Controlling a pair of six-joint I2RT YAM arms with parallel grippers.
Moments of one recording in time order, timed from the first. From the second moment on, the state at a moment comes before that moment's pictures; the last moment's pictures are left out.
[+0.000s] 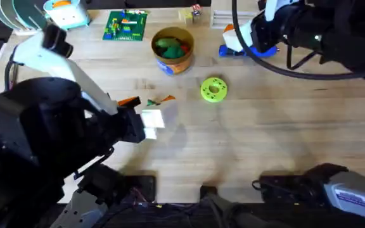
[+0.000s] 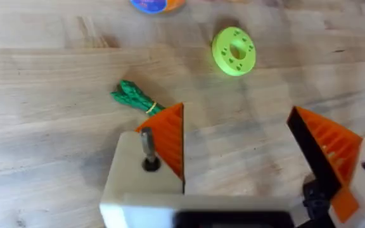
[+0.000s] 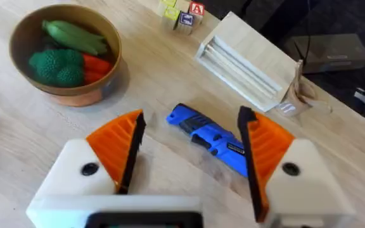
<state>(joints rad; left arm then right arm) -0.42 0.42 0.63 -0.85 0.14 -0.52 0.38 1.25 1.00 -0.29 0.03 -0.26</state>
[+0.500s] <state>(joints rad) -0.42 0.87 0.64 -0.85 0.09 -0.85 0.38 1.25 1.00 -0.31 0.03 -0.26</state>
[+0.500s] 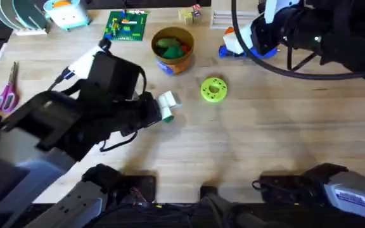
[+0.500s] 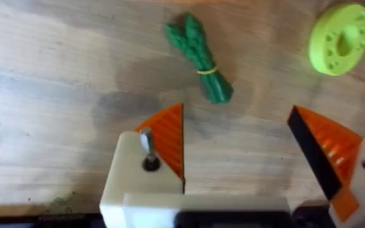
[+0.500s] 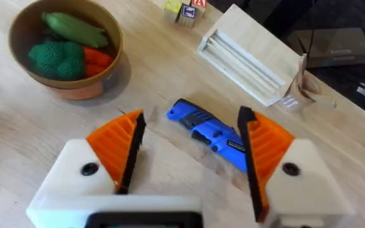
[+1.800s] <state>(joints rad) -0.42 1.53 0.89 -0.94 -0.04 -1.11 0.38 1.25 1.00 -0.31 0.03 -0.26</state>
